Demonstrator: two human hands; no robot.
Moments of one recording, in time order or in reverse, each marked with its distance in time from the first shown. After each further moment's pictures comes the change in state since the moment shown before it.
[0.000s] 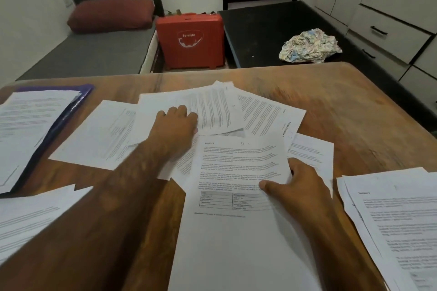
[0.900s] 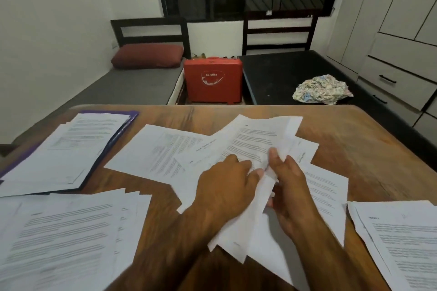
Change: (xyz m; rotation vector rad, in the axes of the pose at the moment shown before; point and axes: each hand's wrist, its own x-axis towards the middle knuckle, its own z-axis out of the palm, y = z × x) left_hand -0.136 0.082 -0.077 -0.535 0.117 -0.103; right_hand -0.041 -0.079 0.023 1.050 -0.197 -0.118
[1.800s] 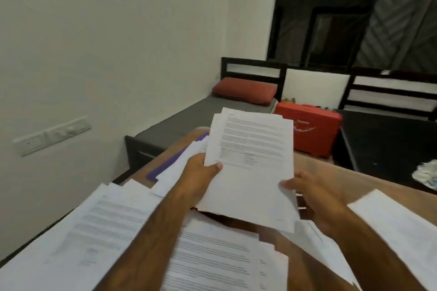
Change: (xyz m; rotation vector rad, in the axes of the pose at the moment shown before) left_hand -0.051 -0.329 -0.155 -1.000 0.450 -0.564; right_hand 0.058 0.034 0.269 -0.643 -0.376 0.178
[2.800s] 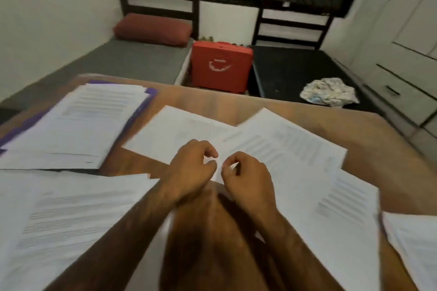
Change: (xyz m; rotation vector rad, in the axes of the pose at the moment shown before) left_hand -0.081 -0.024 0.207 0.672 -0.384 0.269; right_hand -0.059 0.123 -0.070 -0.617 0.481 -0.016
